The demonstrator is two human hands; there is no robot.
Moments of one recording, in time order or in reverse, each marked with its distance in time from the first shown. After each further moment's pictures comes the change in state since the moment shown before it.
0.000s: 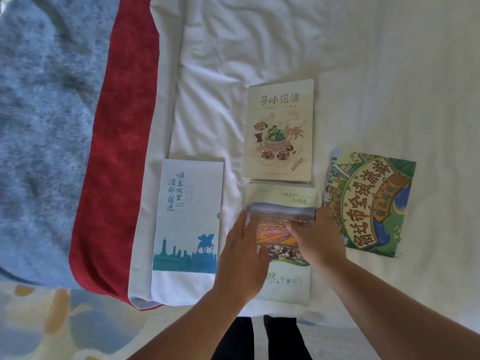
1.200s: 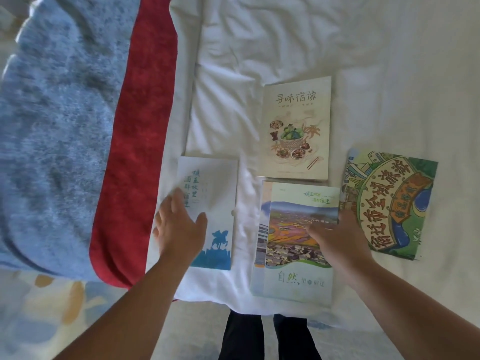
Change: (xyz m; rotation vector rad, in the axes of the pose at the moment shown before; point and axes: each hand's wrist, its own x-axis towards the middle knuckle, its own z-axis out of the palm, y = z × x) left_hand 0.023 -0.075 -0.085 0.125 0.300 -0.534; right_hand -0.009 0.004 -0.010 0.122 -0.026 0.042
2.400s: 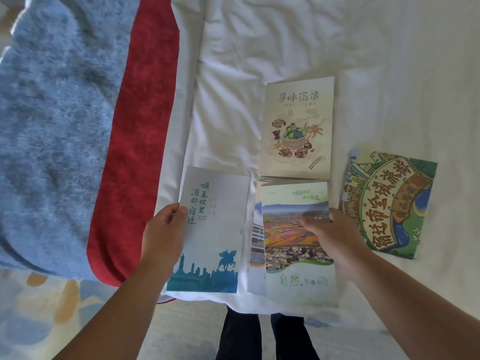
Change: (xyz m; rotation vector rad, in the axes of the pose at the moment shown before) left_hand 0.001 -0.033 -0.014 -0.594 -0.071 -0.084; right_hand 0.010 -0.008 0.008 0.102 -0.111 0.052
